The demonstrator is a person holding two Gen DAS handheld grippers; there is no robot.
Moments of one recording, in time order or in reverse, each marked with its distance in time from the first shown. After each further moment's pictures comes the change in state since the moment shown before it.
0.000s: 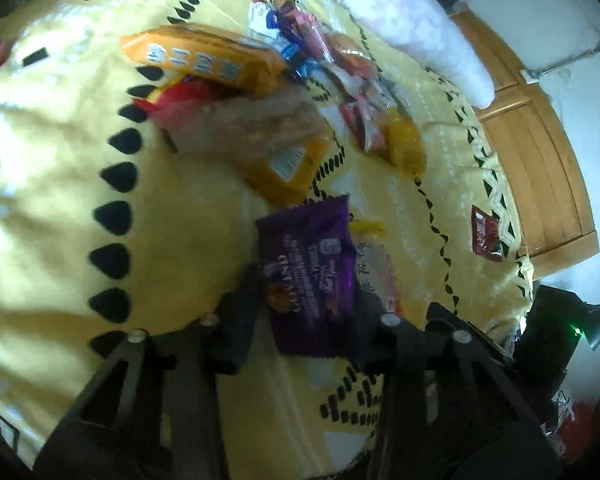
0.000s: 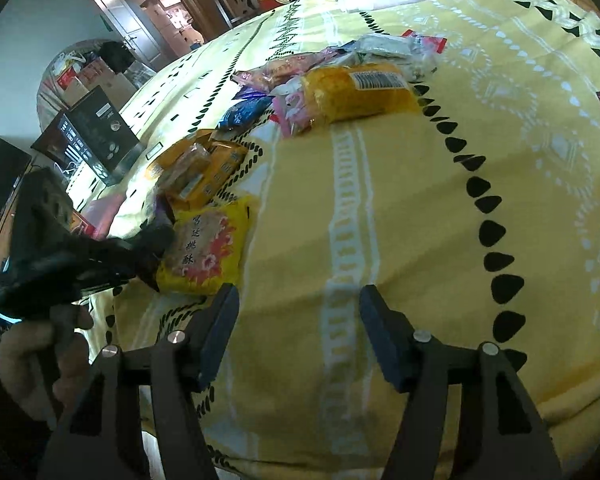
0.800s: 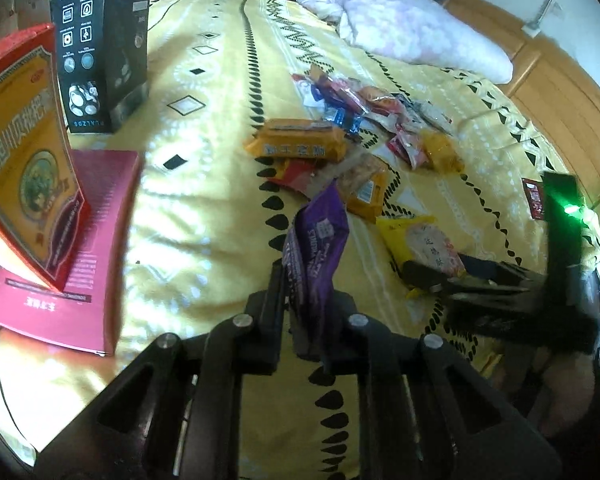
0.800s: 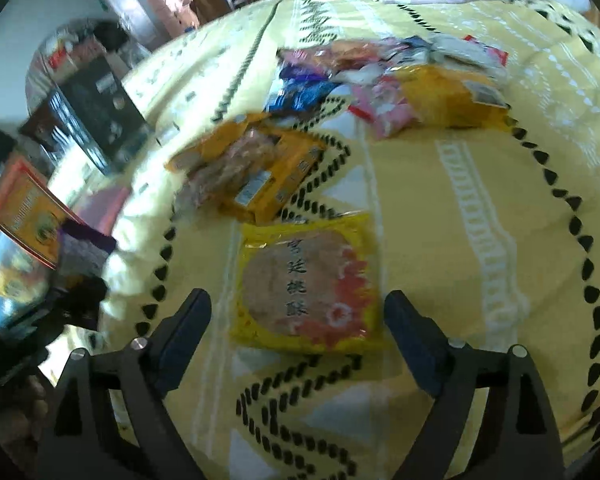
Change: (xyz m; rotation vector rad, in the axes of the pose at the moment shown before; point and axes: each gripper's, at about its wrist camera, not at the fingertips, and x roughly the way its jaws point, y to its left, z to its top) left arm -0.089 0.002 -0.015 0.251 -0.160 0.329; right arm 0.067 0.096 0.019 -0.060 0.081 -0.124
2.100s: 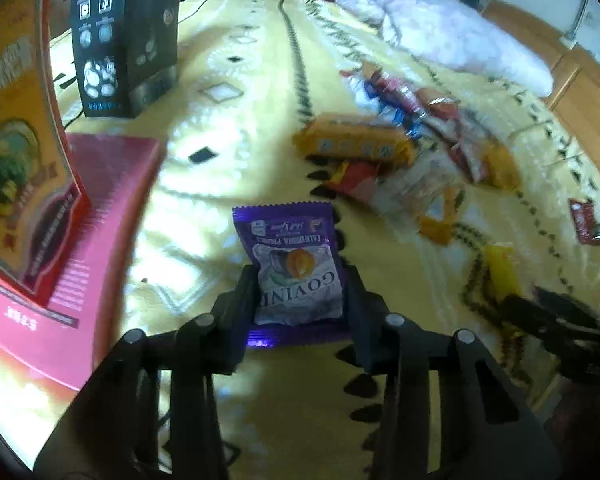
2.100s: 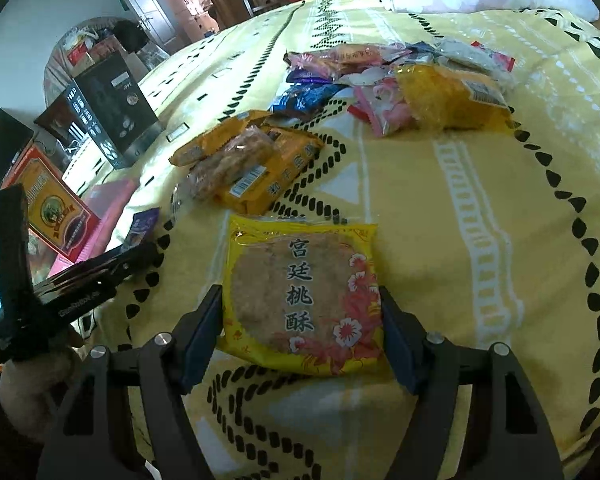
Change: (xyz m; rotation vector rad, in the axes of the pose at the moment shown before) left arm 0.039 0.021 0.004 -0.063 -0.036 0.100; right arm -0.016 -0.025 -0.011 -0.020 -0.083 0.108
